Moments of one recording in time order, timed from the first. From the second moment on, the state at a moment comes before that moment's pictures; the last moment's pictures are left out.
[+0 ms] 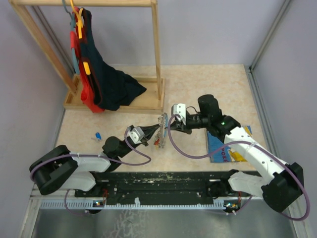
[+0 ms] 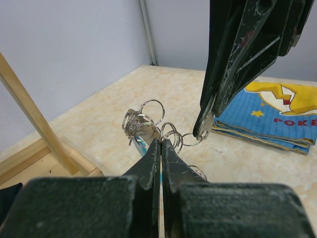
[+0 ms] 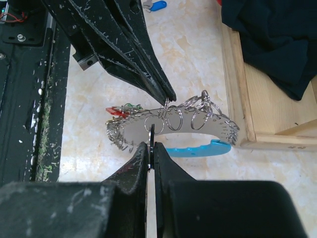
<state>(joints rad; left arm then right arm) -0.89 1.32 0.24 1.37 0.09 0.16 0.57 1.11 0.91 -0.36 -0.80 -0.62</state>
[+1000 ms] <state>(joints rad) -0.89 1.34 0.27 1.27 0.11 0.22 0.56 1.11 0.92 -0.35 -0.74 -0.51</state>
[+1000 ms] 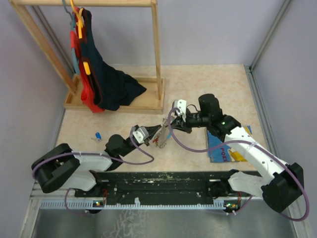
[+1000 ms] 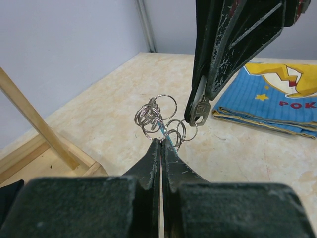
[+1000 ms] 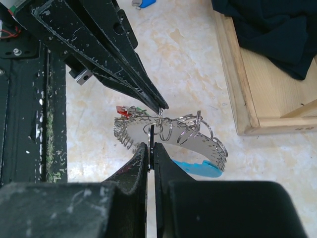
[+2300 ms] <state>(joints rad) -0.91 1.41 0.33 1.35 0.00 -0.01 0.58 1.15 0.91 -0.12 -0.68 -0.13</state>
